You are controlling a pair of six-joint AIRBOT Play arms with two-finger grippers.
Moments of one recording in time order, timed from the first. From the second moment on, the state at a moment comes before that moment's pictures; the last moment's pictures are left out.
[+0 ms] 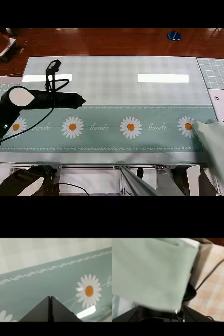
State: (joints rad) left arm -0.27 -0.99 0.82 0.95 -0.88 -1.37; right arm -1.18 -0.71 1.05 -1.77 1.83 1.71
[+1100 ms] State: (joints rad) left arm -0.14 -1.19 1.12 1.20 -1.08 -1.42; right arm 0.07 -1.27 1.27 -1.57 1.21 1.74
